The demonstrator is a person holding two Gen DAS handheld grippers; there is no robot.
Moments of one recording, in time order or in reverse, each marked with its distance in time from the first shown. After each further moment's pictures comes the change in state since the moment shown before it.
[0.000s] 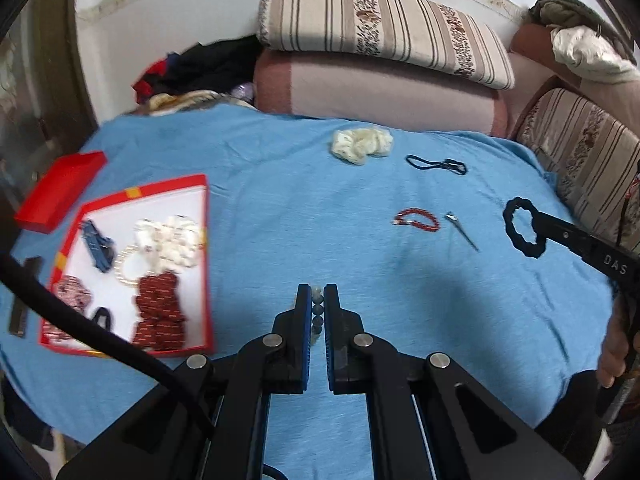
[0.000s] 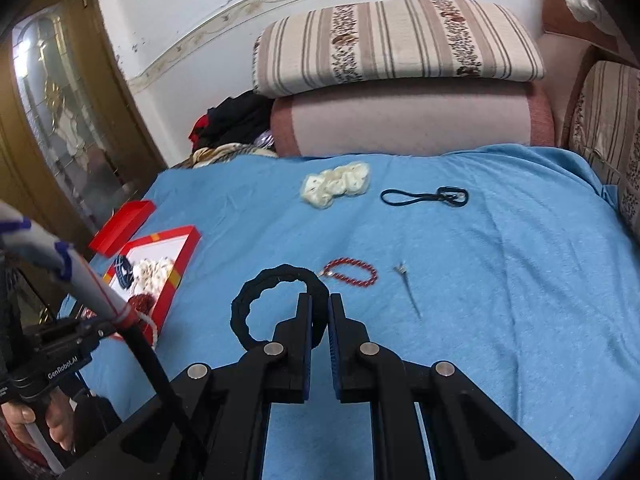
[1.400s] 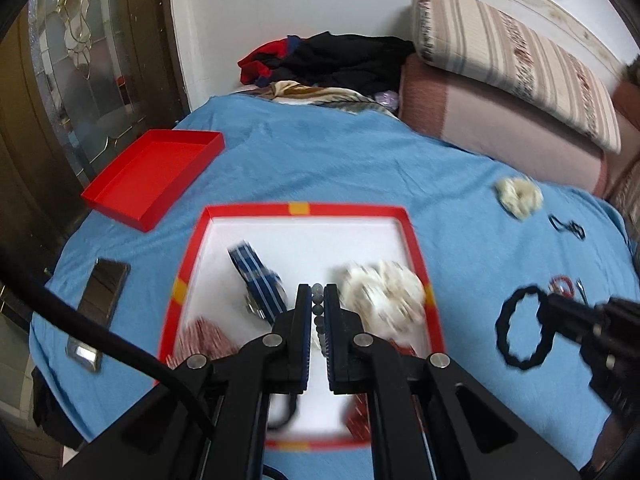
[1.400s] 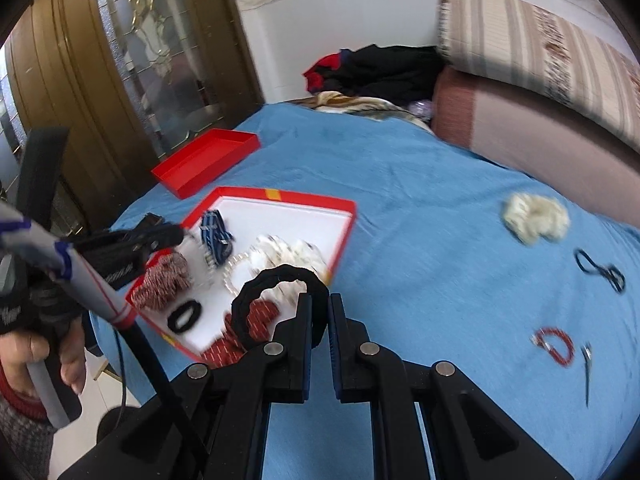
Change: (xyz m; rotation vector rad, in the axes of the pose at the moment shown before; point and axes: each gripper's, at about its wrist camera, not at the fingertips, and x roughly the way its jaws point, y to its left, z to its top) left arm 0.037 0.221 0.052 -0.189 0.022 0.192; right arm 0.144 0.233 0.038 -0.304 0.142 0.208
